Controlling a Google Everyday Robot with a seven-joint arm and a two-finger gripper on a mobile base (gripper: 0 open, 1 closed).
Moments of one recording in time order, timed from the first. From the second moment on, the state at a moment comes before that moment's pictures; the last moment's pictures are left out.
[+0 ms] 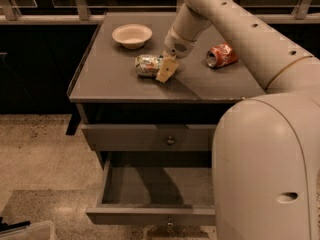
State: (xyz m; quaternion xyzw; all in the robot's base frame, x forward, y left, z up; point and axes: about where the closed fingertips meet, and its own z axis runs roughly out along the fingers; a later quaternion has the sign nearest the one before) arm 0.714 -0.037 0.823 -0.63 0.74 0.11 0.18
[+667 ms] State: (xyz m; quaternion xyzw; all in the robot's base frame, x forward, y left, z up) arm 0.707 -0.046 0.835 -0.62 0.75 0.09 0.20
